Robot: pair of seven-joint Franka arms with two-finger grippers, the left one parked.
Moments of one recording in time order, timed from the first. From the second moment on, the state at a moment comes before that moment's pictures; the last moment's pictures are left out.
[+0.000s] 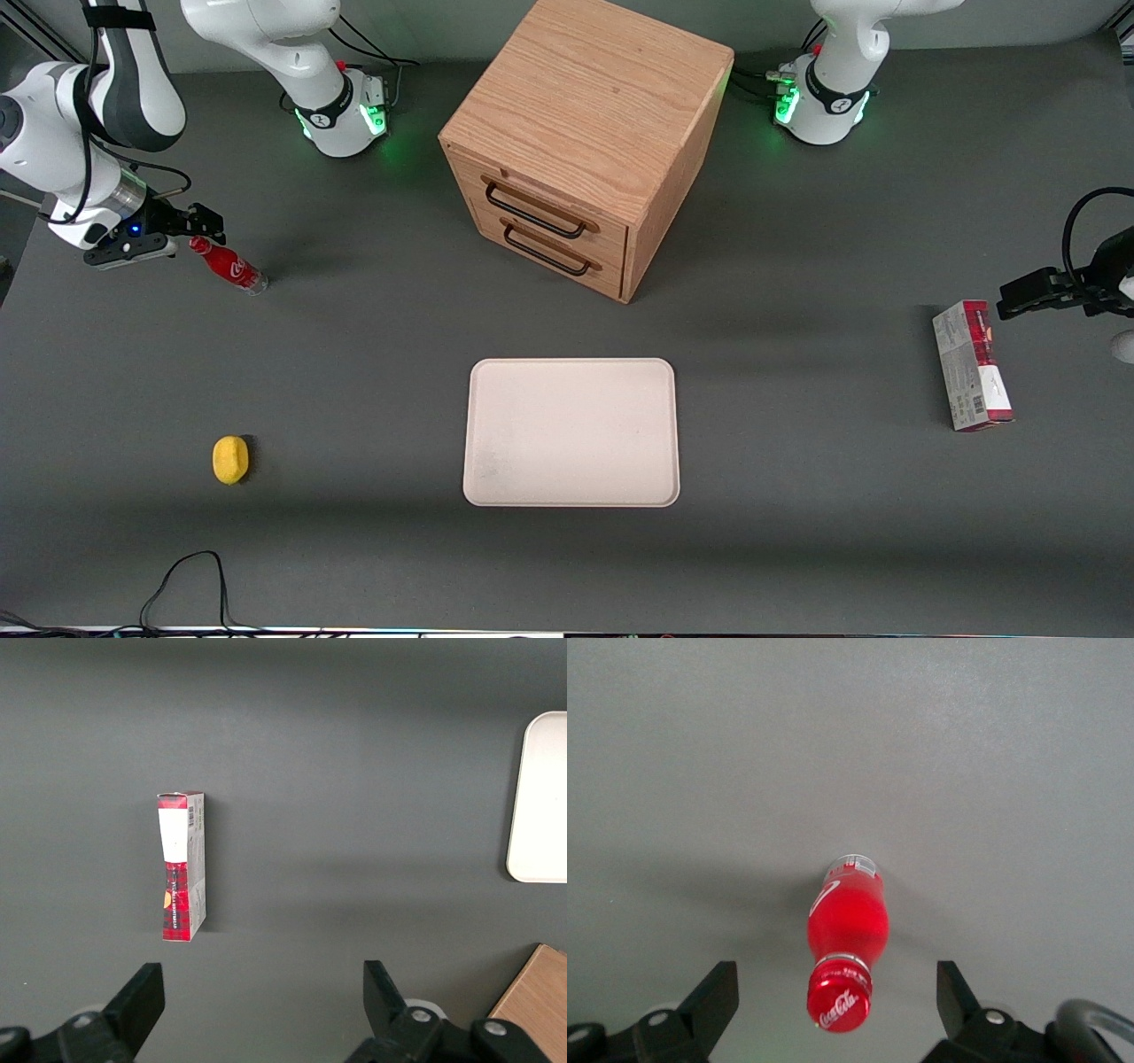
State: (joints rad) arm 0.10 -0.29 -0.46 -2.62 -0.22 2.30 -0.42
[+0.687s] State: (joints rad) arm 0.10 -0.28 -0.47 -2.63 -0.22 2.32 -0.42
